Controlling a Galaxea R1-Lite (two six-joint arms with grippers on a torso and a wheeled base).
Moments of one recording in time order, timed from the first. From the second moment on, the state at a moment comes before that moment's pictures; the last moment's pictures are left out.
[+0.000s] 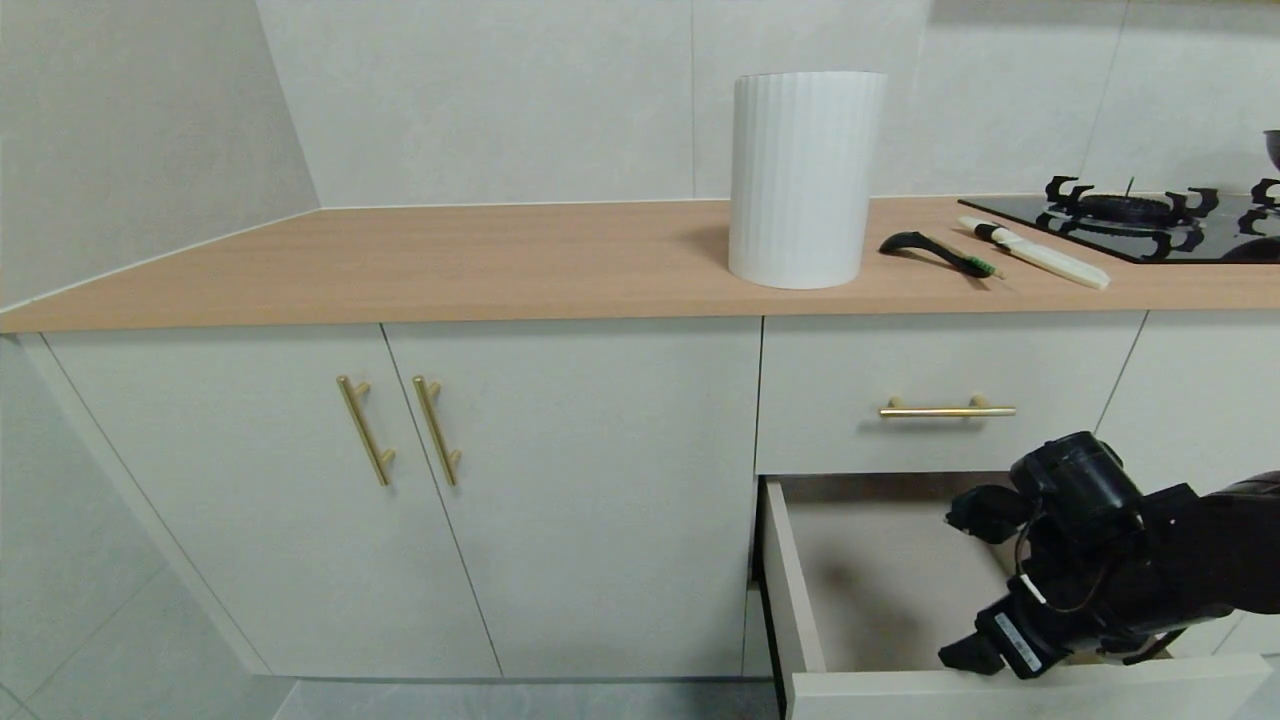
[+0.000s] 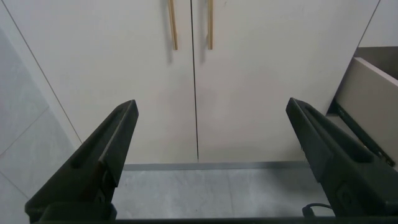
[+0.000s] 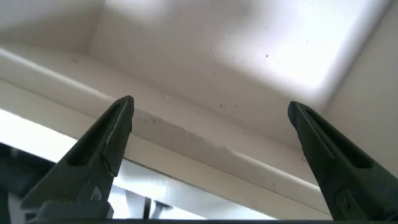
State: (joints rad) left arm 0.00 0.00 0.00 0.00 -0.01 0.01; right arm 0.30 1.80 -0.72 0.05 0.02 -0.18
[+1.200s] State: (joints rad) left arm 0.00 0.00 0.00 0.00 -0.01 0.01; right arm 0.50 1.71 -0.77 0.35 -0.11 -0.07
